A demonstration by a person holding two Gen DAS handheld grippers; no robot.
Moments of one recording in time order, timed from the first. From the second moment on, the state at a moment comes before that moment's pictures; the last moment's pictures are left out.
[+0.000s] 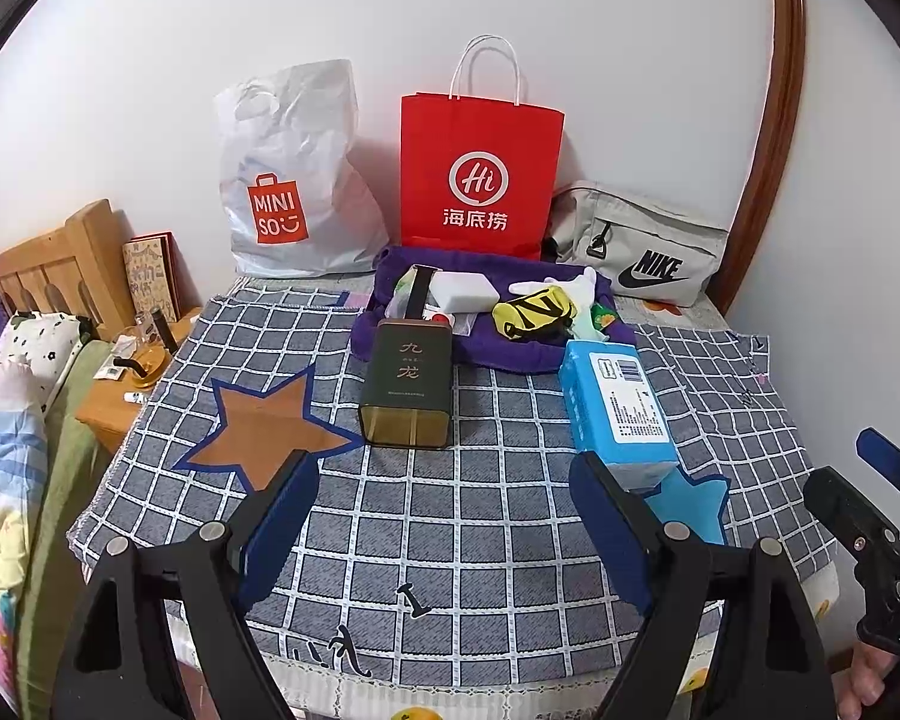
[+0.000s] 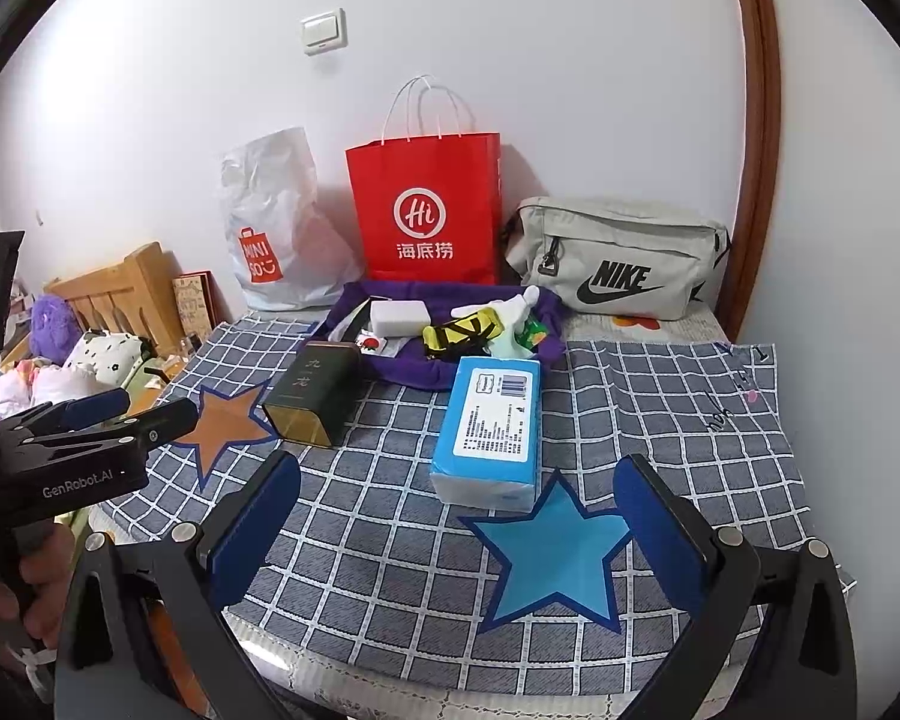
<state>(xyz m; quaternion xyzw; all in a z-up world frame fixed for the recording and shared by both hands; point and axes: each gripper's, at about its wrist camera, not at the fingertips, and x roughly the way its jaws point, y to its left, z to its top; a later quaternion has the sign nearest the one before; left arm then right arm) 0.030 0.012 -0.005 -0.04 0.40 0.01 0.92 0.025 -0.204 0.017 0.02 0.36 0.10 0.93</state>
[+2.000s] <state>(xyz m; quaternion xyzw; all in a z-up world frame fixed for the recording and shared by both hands) 0.028 0.013 -0.001 -0.04 0.39 0.01 0.92 0.024 -0.207 0.023 0.02 0.36 0.09 0.93</state>
